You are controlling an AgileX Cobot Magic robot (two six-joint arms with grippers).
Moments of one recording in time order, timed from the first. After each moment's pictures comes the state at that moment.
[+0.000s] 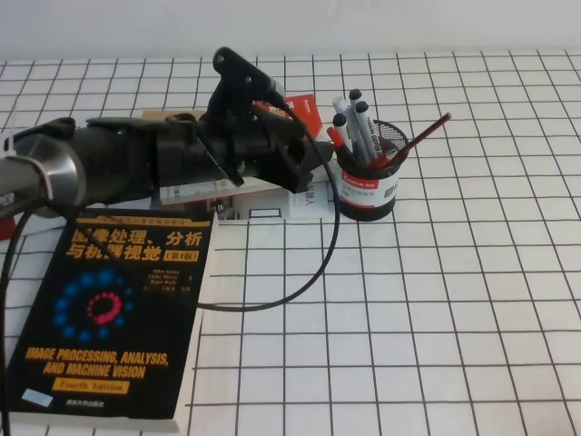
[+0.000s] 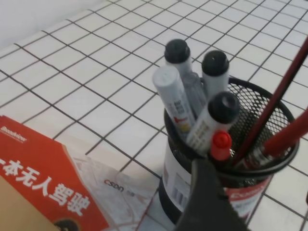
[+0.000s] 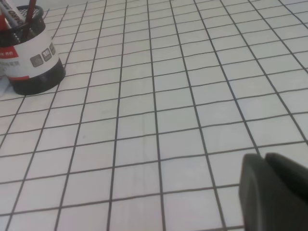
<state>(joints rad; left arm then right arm) -0.39 1.91 -1.28 -1.70 0.55 1.96 0.03 -0.01 0.03 0.07 0.35 0.13</state>
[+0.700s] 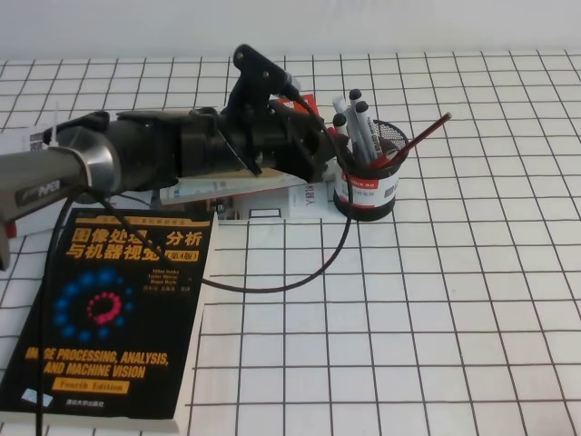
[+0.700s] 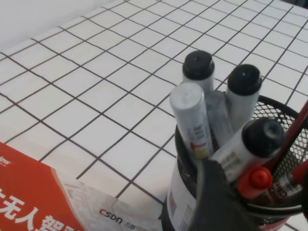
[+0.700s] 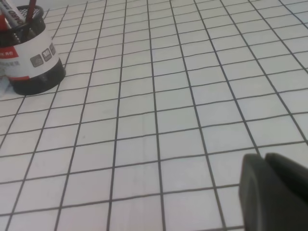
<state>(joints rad) -0.40 2.05 -1.45 -1.70 0.58 1.95 0.03 -0.01 0.03 0.07 0.35 0.13</state>
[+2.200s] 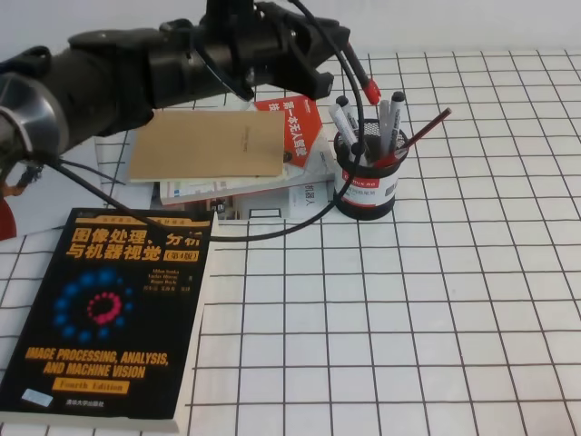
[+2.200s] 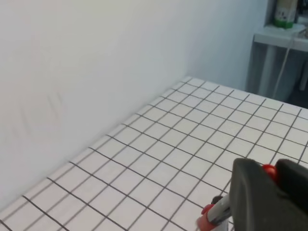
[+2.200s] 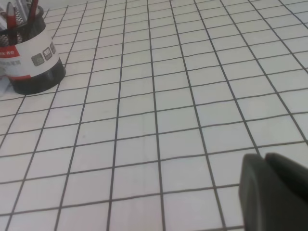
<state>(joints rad) -0.41 1.87 -1.52 -1.63 0.55 1.82 0.03 -0.01 0.03 0.07 0.35 0.13</state>
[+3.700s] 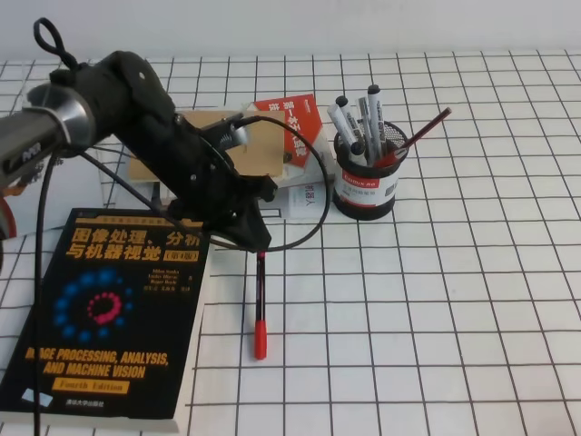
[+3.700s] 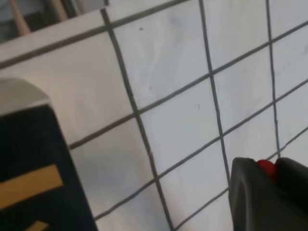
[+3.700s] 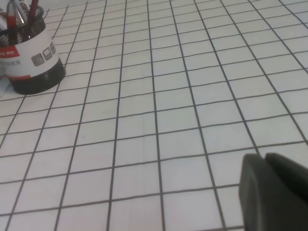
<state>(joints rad) -0.32 2.12 -1.72 -0.59 1.21 0.28 0.03 -0.01 0.03 0.07 0.35 0.13</state>
